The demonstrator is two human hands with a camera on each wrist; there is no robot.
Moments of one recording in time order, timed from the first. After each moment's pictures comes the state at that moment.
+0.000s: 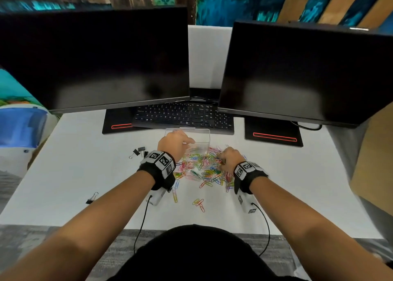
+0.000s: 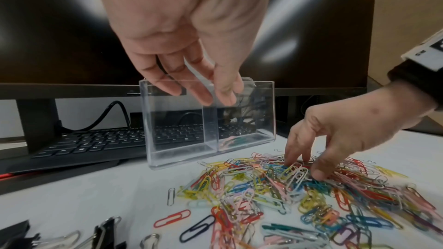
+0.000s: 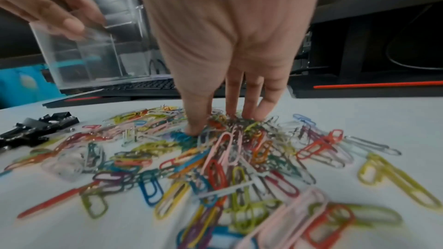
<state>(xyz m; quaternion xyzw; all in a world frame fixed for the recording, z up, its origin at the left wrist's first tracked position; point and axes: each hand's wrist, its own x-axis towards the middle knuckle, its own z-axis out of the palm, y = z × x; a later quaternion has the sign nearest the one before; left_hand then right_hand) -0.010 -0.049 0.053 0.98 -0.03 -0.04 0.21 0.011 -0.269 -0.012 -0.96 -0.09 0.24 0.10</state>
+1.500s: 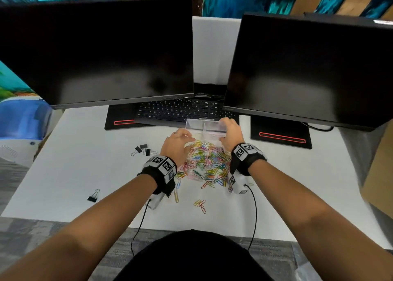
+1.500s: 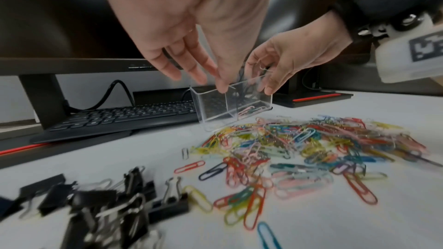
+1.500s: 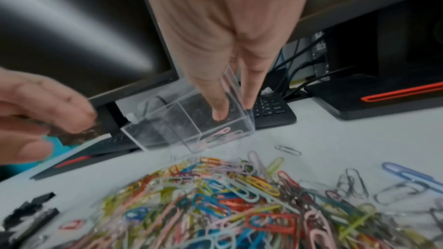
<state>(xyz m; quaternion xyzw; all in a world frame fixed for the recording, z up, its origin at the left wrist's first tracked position) -0.006 -0.048 0.022 0.97 -0.05 -0.01 0.22 0.065 -0.244 0.017 -0.95 -0.07 0.06 0.30</state>
